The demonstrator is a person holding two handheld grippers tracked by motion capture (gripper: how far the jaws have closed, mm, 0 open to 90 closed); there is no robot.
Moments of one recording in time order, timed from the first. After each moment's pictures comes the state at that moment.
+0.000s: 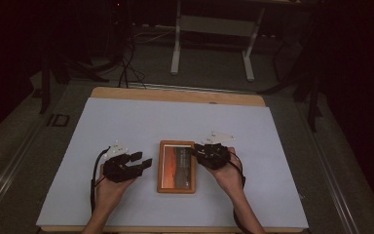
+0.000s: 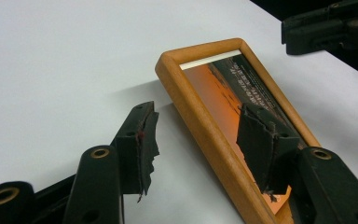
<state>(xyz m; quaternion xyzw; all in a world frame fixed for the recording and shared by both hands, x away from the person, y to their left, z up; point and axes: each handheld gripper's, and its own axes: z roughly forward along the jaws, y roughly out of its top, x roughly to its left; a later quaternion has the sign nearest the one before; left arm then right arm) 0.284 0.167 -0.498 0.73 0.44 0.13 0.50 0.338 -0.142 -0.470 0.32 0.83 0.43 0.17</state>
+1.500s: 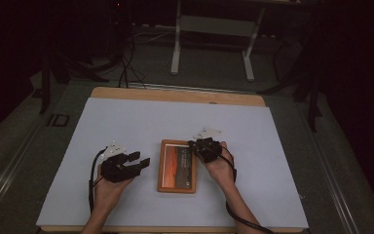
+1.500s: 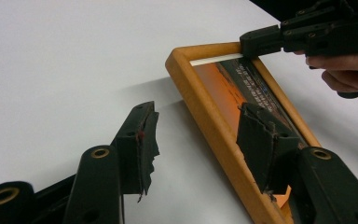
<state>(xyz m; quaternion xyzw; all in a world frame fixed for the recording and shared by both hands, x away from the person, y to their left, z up) 0.283 0.172 -0.497 0.73 0.45 0.13 0.50 0.371 -0.125 -0.495 0.33 0.84 0.39 0.20</state>
